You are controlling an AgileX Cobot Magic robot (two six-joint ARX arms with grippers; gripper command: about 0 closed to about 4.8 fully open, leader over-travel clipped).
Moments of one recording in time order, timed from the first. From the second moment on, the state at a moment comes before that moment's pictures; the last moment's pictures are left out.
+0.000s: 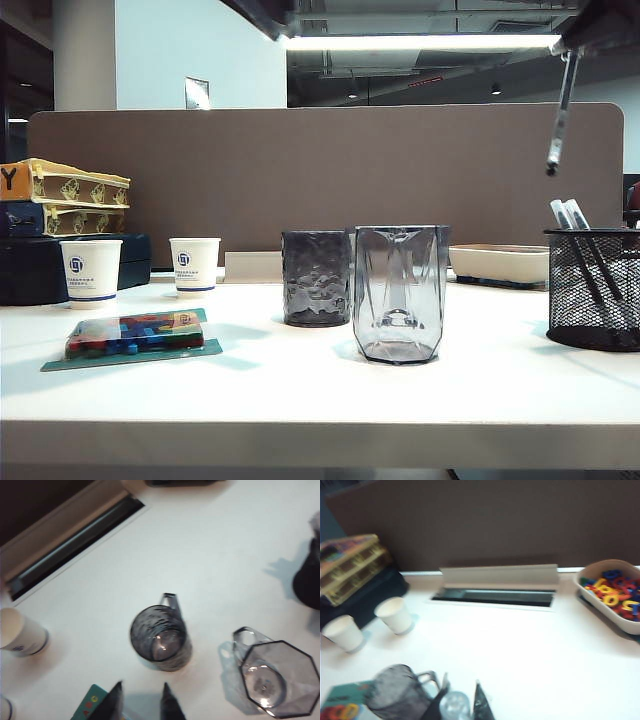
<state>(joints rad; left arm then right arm) -0.73 1.48 1.55 -0.68 -0.19 0.17 -0.03 1.13 0.83 0.15 -0.48 0.20</state>
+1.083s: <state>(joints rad) -0.68 1.40 1.55 -0.74 -0.20 0.16 -0.03 1.33 0.83 0.02 -0.34 -0.01</state>
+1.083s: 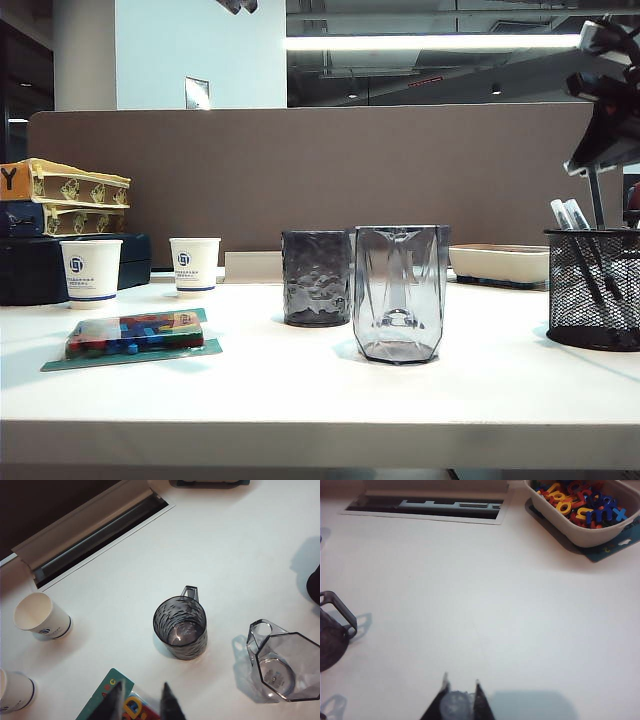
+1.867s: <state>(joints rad) -0.68 1.40 1.55 -0.74 -0.20 0.14 -0.03 1.40 0.83 -0.02 -0.33 -0.01</state>
